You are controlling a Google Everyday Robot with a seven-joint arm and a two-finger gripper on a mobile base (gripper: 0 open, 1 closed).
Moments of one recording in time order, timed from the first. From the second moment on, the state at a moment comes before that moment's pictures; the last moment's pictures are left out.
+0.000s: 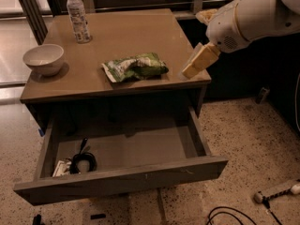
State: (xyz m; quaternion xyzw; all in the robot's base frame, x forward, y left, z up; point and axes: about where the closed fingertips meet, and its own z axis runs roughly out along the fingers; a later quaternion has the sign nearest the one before) arm 0.599 -0.111 0.958 -0.57 0.70 0.08 0.43
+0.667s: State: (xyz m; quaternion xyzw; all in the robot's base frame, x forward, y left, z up) arm 0.644 -0.076 0.946 -0.59 0.67 0.11 0.45
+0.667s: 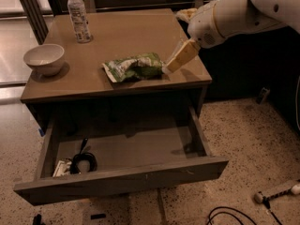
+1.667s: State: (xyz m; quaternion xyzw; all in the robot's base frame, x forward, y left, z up) arm 0.686 -0.032 0.915 -0.66 0.65 0.10 0.37
